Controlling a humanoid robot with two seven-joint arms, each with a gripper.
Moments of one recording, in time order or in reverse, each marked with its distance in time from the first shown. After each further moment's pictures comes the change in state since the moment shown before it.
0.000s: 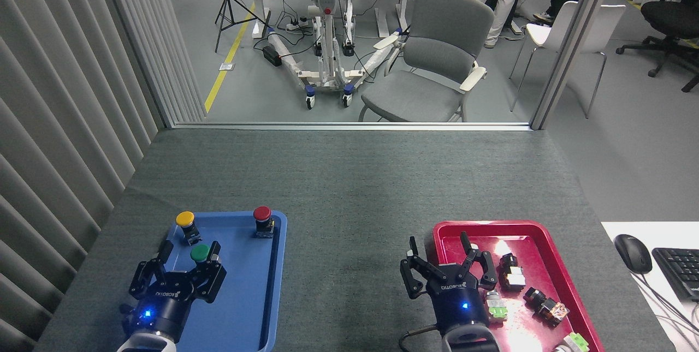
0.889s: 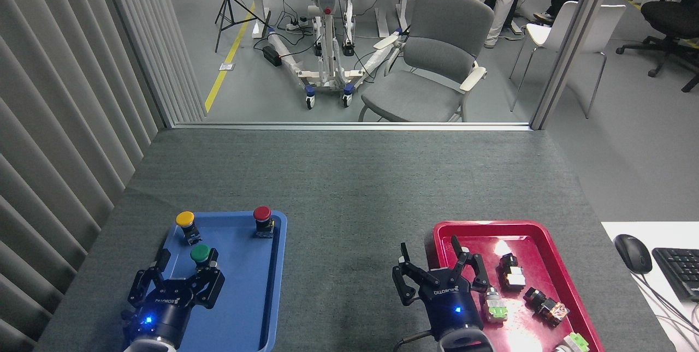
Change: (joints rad) left arm 0.008 -0.003 -0.007 0.029 -0.008 0.036 0.001; right arm 0.003 -0.017 0.047 0.000 -0.001 -0.001 0.003
